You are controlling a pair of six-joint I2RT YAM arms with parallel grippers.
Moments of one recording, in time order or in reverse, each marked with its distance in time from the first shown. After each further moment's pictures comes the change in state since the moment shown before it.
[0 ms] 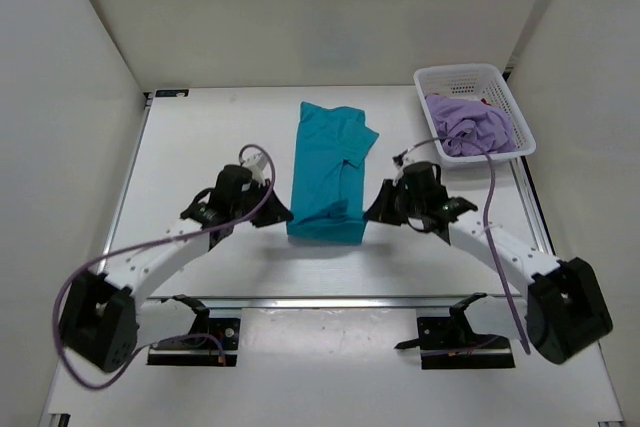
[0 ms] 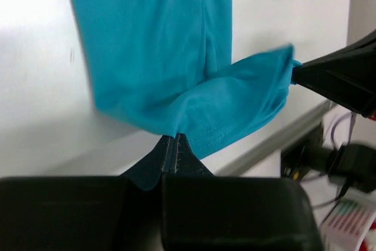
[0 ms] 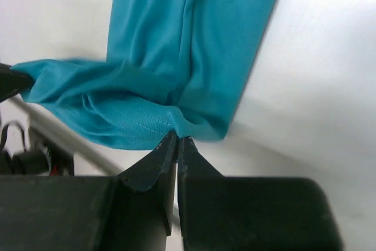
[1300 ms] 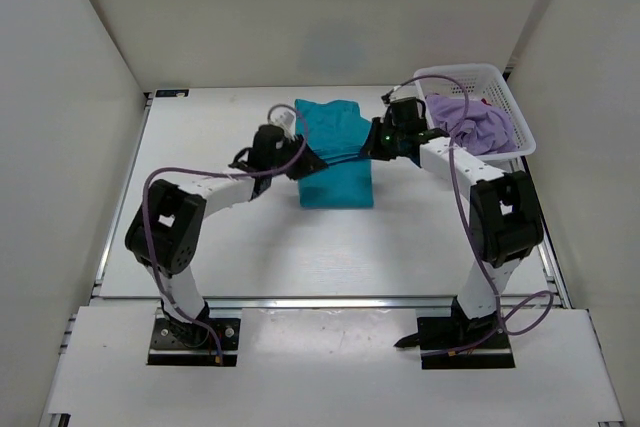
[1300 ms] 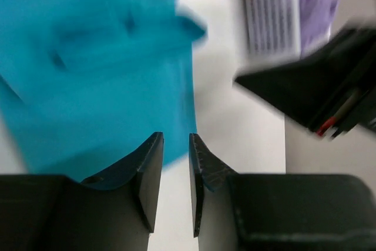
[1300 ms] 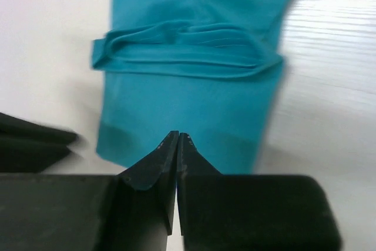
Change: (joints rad) left arm 0.073 0.707 0.496 0.414 0.029 -0.153; right arm -0.226 0.664 0.696 -0.052 0.003 -0.211
